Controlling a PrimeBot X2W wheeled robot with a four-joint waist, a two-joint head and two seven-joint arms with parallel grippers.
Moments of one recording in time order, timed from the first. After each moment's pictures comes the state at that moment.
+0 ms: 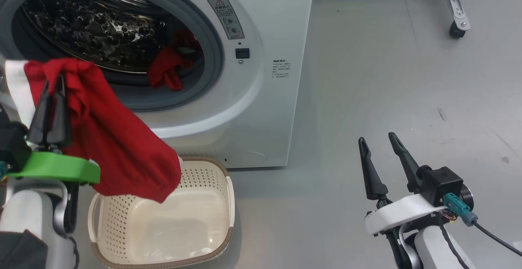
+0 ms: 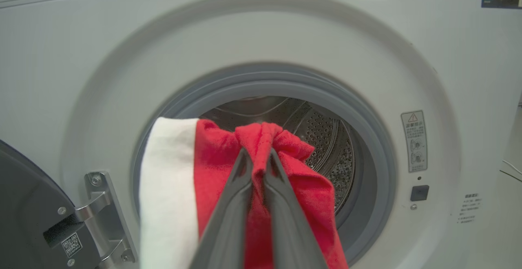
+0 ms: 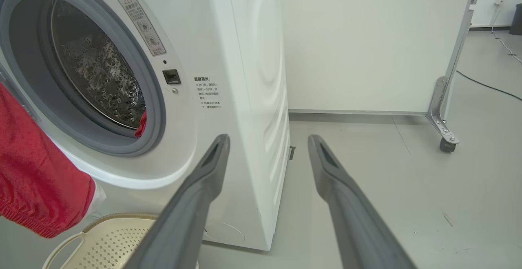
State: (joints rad) left arm -0.36 0.17 0.02 0.25 -0.28 -0.11 -0.26; right arm -0.10 -0.06 0.26 0.20 0.32 0.01 -0.25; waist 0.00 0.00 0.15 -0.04
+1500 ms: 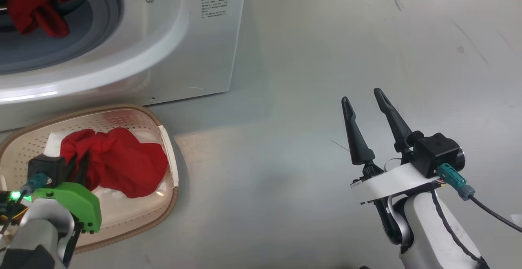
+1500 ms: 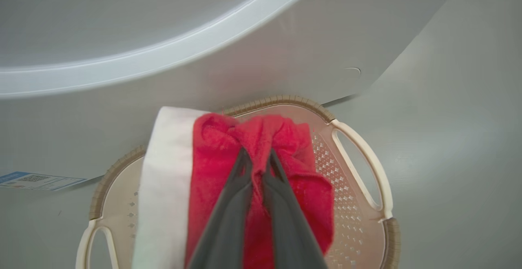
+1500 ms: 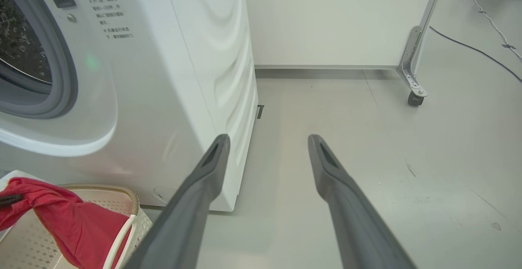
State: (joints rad) left arm -0.35 0.25 -0.13 0.59 -0.23 -0.12 -0.08; right arm -0.23 -0.05 0.31 0.12 0.30 0.00 -0.25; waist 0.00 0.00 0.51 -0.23
